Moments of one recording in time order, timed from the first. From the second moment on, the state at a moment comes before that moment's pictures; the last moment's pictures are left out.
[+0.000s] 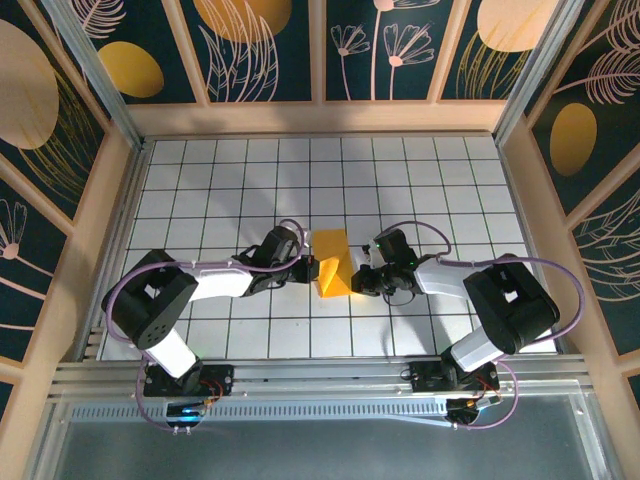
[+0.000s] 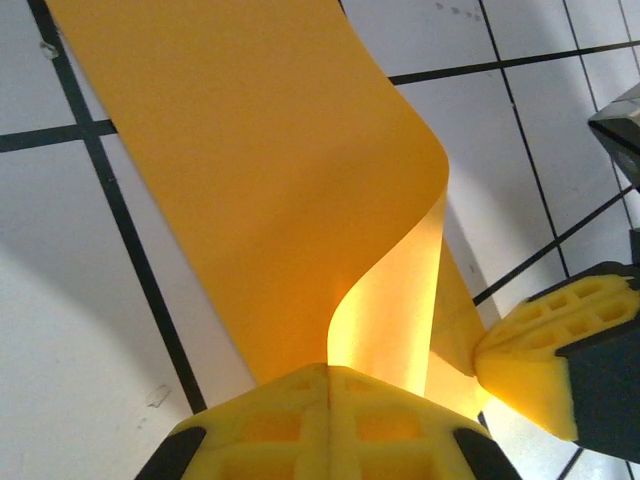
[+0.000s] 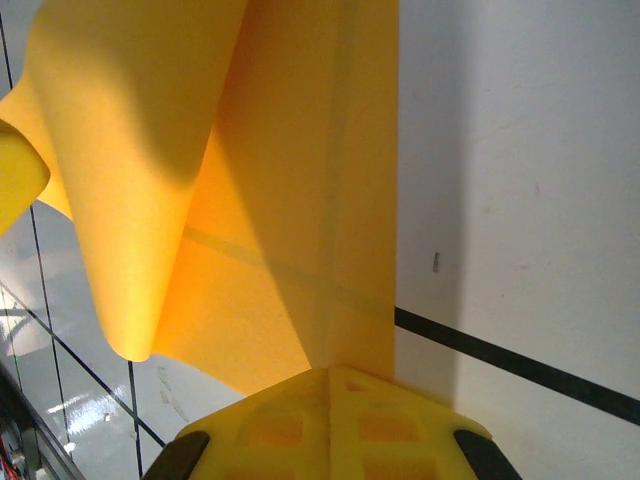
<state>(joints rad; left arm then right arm) -0.72 1.65 0.69 0.20 0.26 -0.62 0.56 1.52 0.56 -0.07 -0.49 0.60</state>
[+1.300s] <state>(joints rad) -0.72 1.76 0.74 0.18 0.25 -0.58 0.56 1.53 0.56 -0.07 -0.49 0.60</state>
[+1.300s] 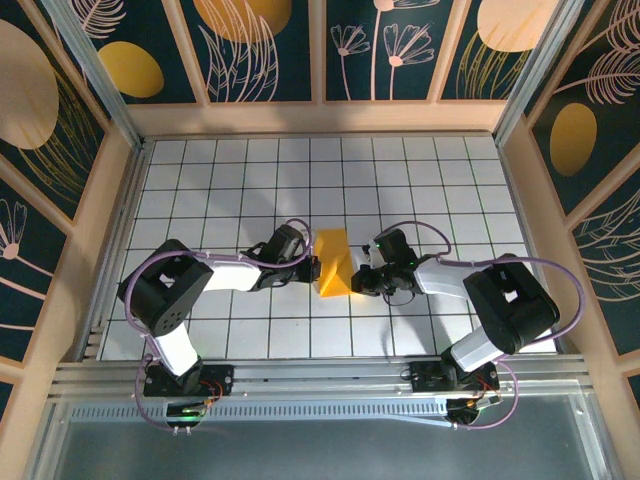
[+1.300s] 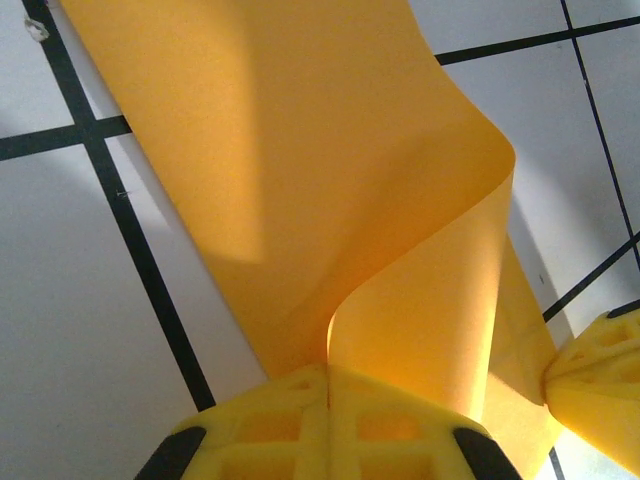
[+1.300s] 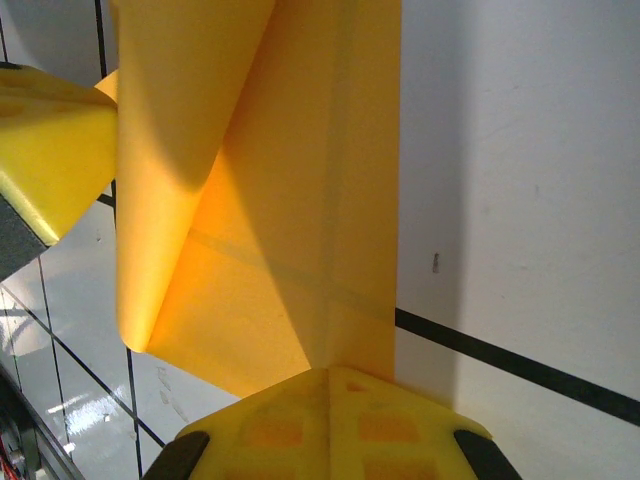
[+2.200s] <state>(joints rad) -0.72 1.79 0.77 0.18 0.25 -0.56 0.57 1.46 0.61 -0.06 -0.51 0.64</state>
